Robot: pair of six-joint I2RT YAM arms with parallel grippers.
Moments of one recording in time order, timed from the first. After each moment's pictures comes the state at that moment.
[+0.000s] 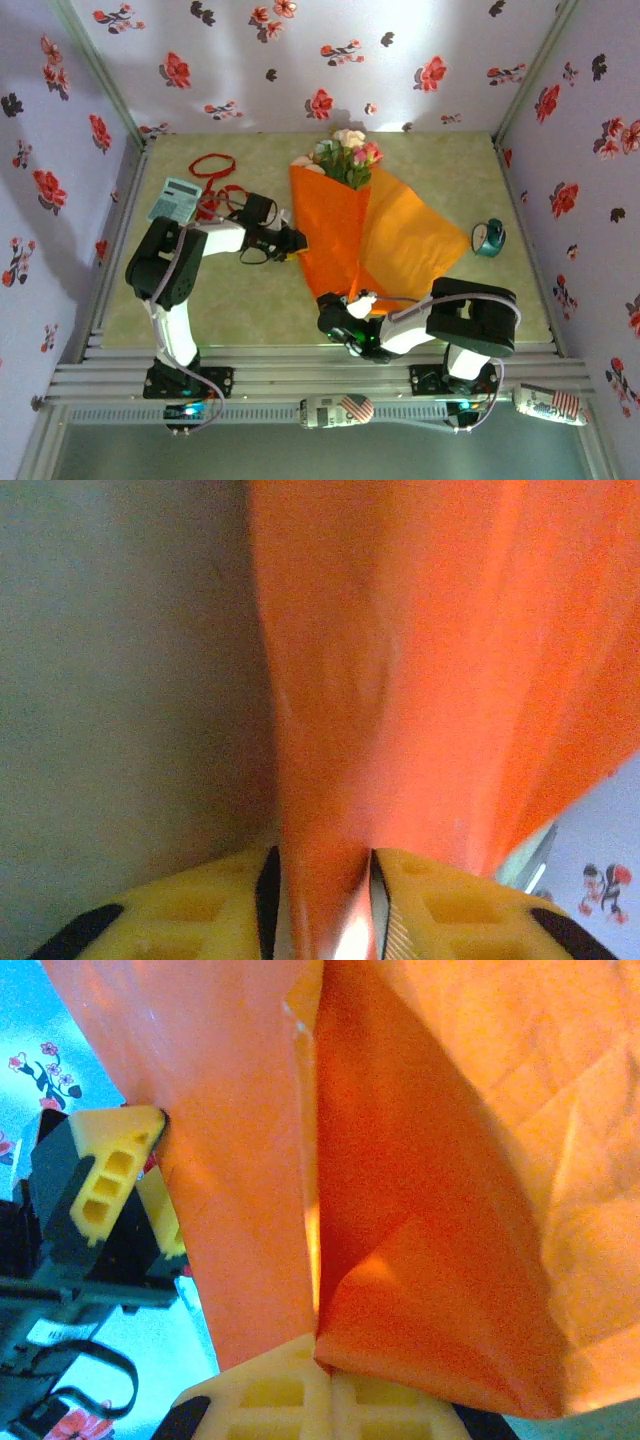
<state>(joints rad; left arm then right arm) -0.44 1.91 1.01 -0.09 0.65 -0.76 1.32 1.67 0.44 0.56 0.62 2.11</state>
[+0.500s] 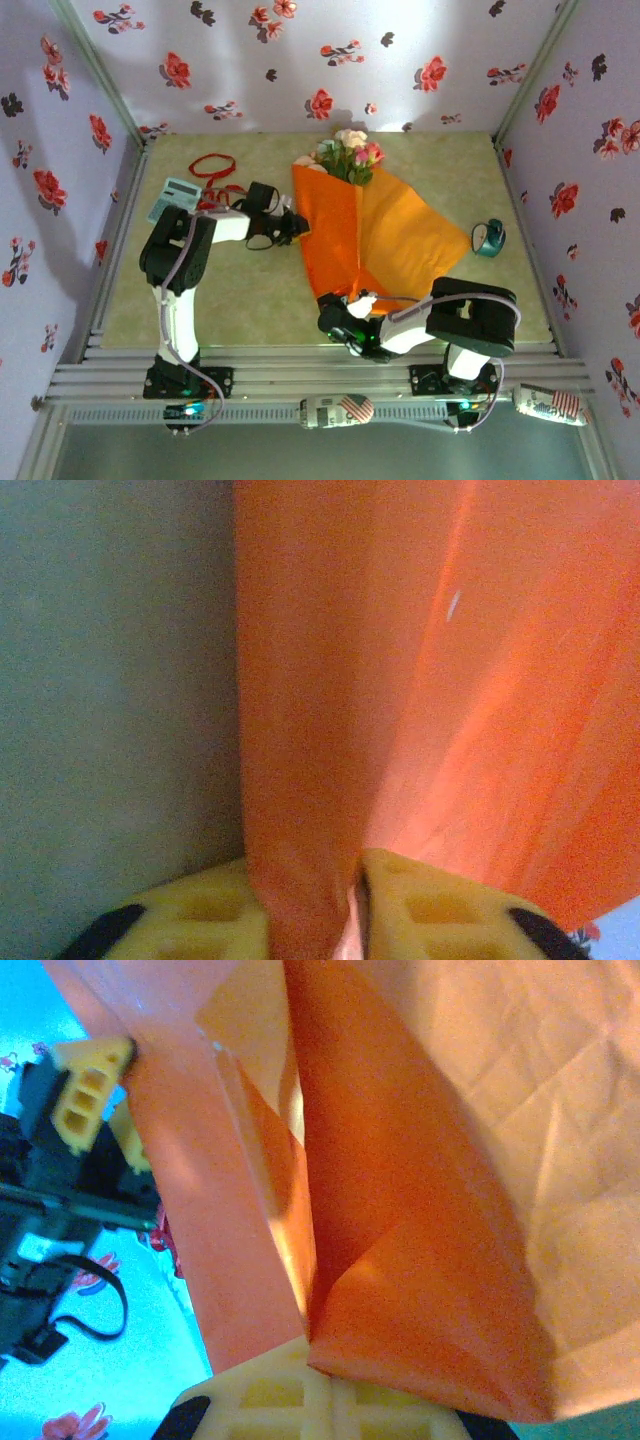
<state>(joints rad) -0.41 2.05 1.17 0.00 0.65 -0.82 1.31 1.67 0.44 0.55 0.61 2.11</state>
